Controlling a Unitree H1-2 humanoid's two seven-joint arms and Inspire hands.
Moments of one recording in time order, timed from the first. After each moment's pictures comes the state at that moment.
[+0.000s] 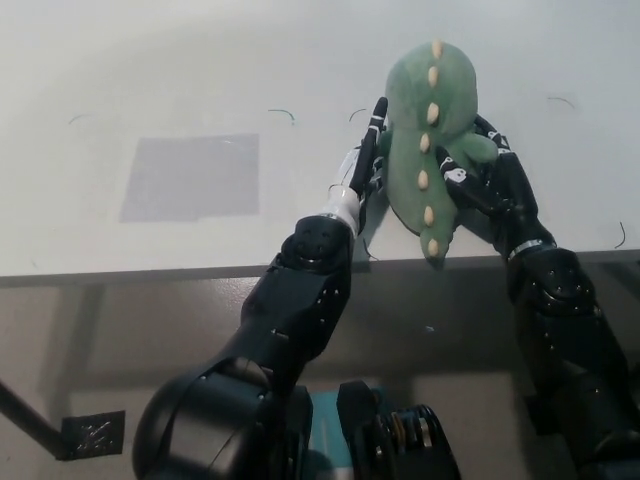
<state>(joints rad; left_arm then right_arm) -1.09 -0.17 0.05 1.30 -0.07 -0.13 0.10 -0.77 -0.08 -0.09 0.88 0.10 -0.19 0.04</state>
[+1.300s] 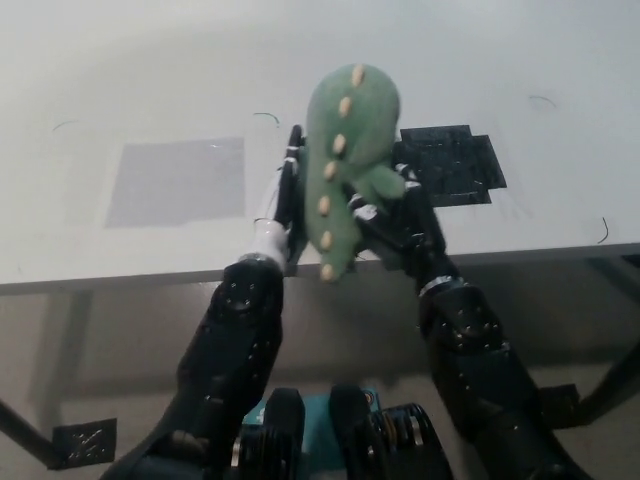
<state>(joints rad) -0.81 -0.07 0.04 0.99 -0.07 -0.22 0.08 -0.71 0.10 0.04 0.88 0.09 -0.24 -0.02</state>
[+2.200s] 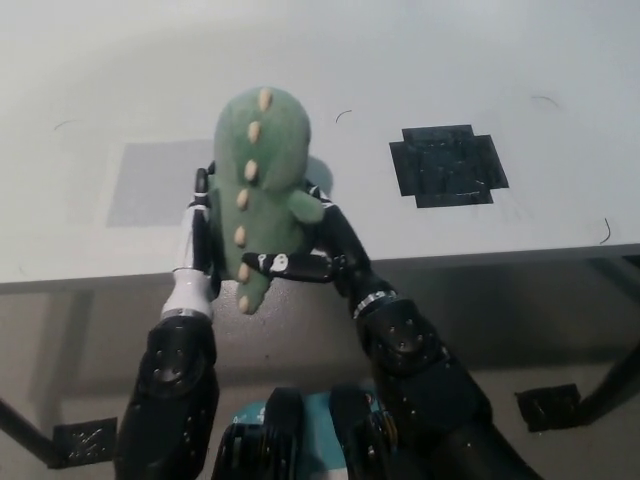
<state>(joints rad) -0.54 0.01 0.07 0.61 -0.07 -0.22 0.11 -0.73 0.18 0.22 0.86 0.00 -0.18 -0.03</state>
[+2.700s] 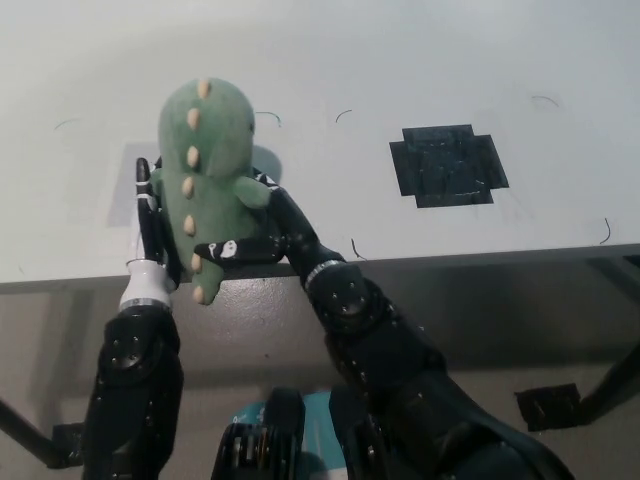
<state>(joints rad) -0.57 0.07 0.16 0.63 -0.16 -0.20 0.09 -0.93 0.25 0.23 1.11 -0.05 -0.13 -0.08</state>
